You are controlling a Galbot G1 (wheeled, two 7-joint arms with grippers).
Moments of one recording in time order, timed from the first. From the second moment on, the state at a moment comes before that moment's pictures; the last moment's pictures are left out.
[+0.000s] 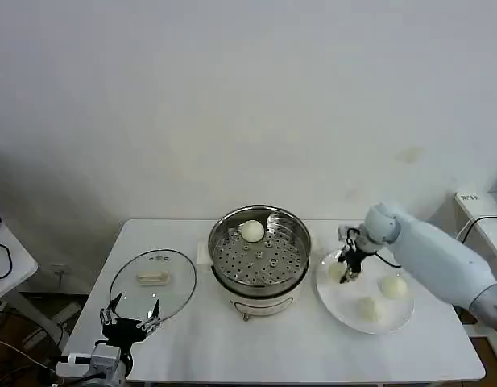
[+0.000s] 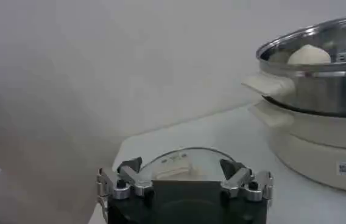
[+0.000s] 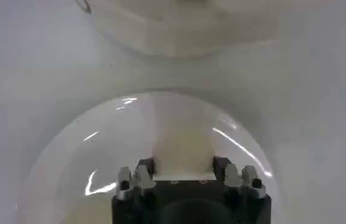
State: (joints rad) left arm 1.63 -1.48 -0.70 -2.20 0.17 0.36 0.13; right arm 0.03 0.82 -0.69 1.16 -0.10 -0.37 -1.18
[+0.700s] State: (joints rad) left arm 1.63 -1.48 -0.70 -2.24 0.17 0.36 0.13; right arm 0.39 0.90 -0.91 1.27 0.19 -0.48 -1.18
